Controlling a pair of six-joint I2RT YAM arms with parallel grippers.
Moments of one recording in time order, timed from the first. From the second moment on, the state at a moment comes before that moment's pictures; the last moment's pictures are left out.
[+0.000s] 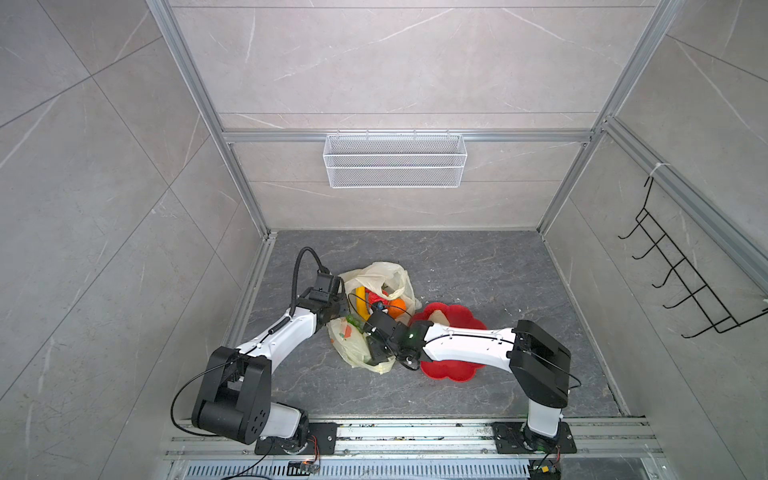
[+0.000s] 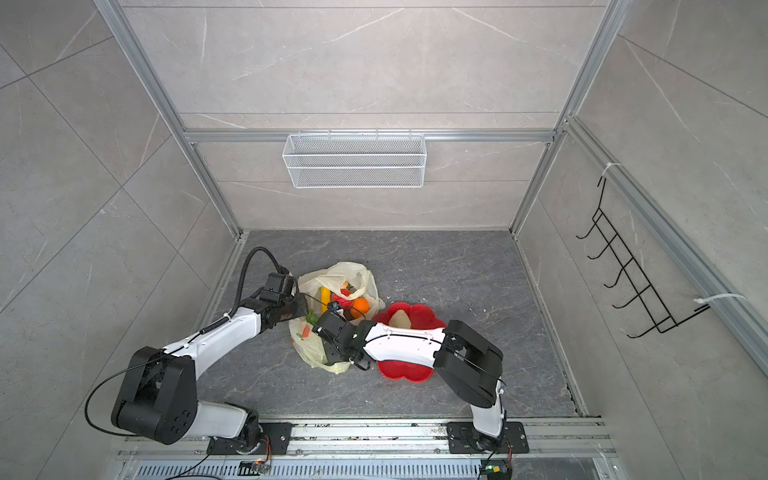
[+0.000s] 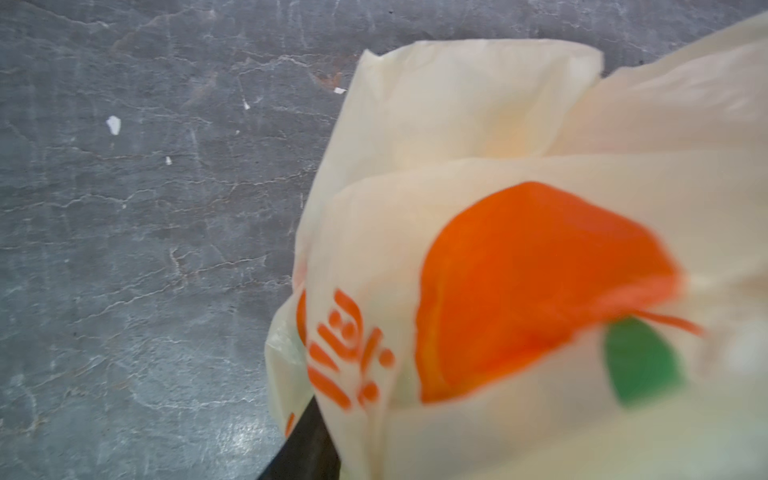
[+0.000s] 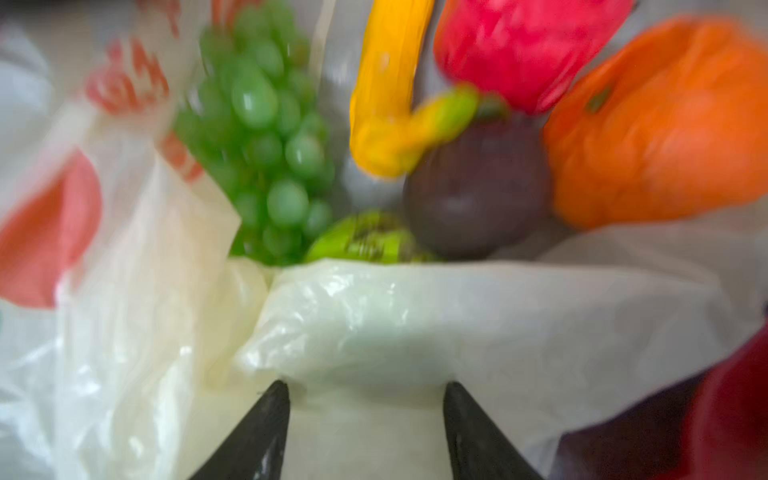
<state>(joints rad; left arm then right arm) -0.31 1.41 0.83 -0.36 -0.13 -0.47 1.13 1.89 1.28 -0.41 0.21 0.64</state>
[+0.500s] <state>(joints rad) -0.24 1.41 0.83 -0.41 -0.22 -0.53 1.14 2.10 1.42 -0.31 0.16 0.64</state>
